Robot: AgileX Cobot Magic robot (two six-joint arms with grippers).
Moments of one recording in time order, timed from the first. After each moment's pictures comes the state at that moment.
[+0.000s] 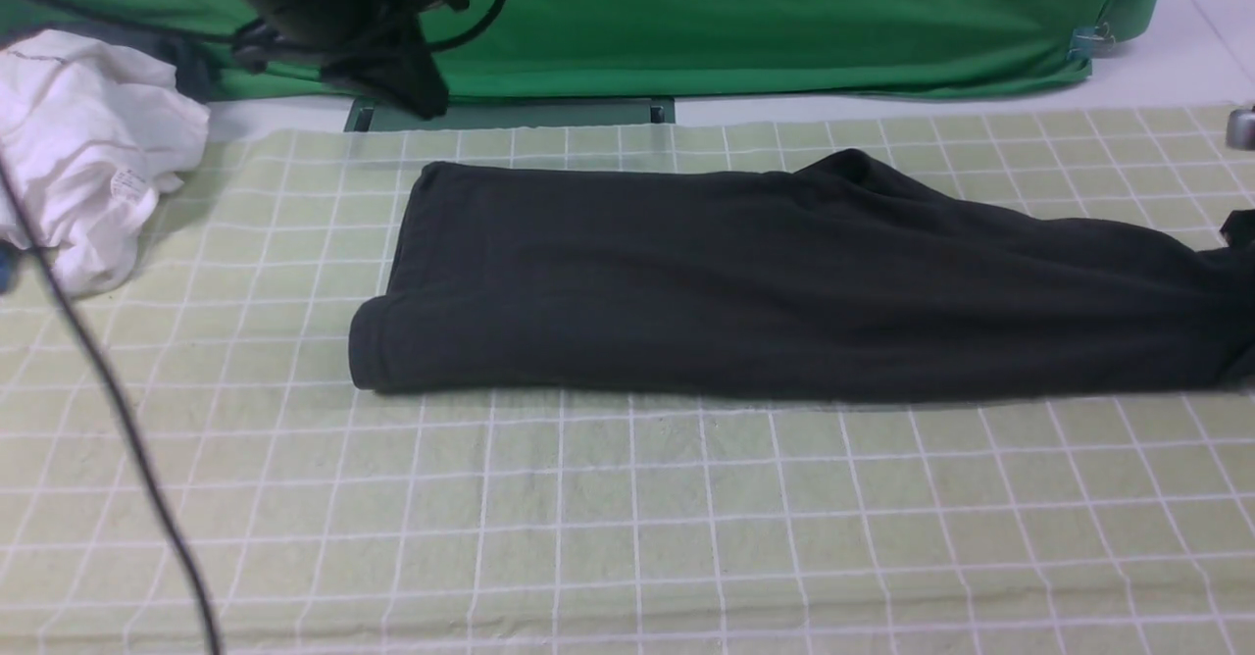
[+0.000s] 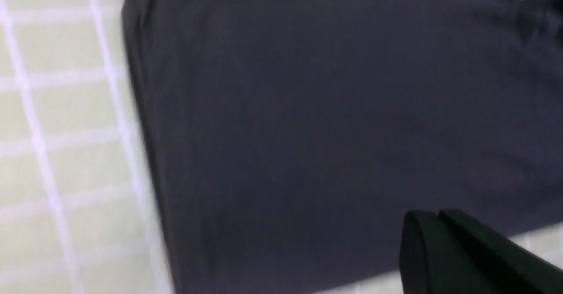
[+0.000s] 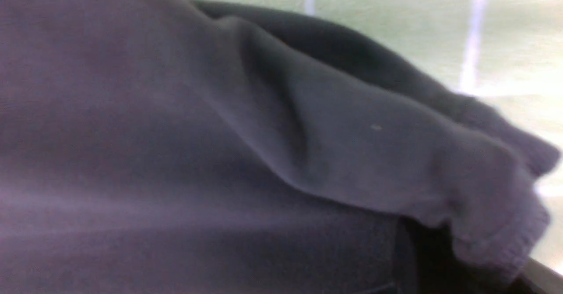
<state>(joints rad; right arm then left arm) -0.26 2.20 -1.81 0.11 1.22 -0.22 -0.06 1.89 -1.82 -0.37 1.21 0.06</state>
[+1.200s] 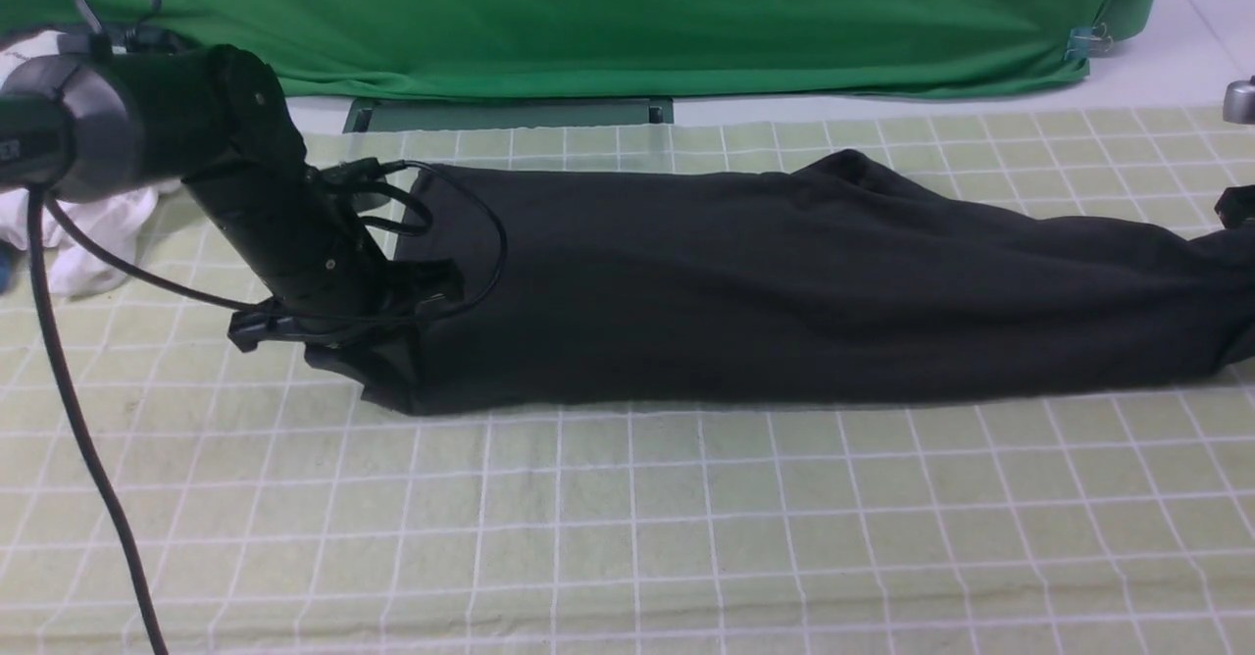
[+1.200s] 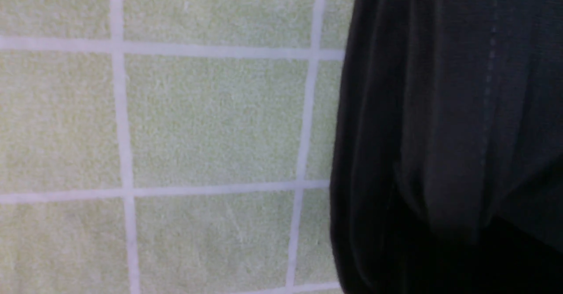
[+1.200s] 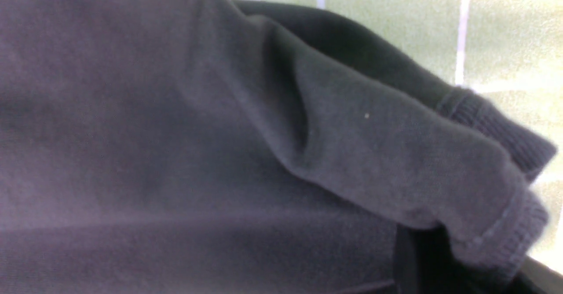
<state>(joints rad) -0.23 2.18 -1.81 0.09 1.22 -0.19 -0.06 1.99 -1.36 -0.28 0.97 -0.04</state>
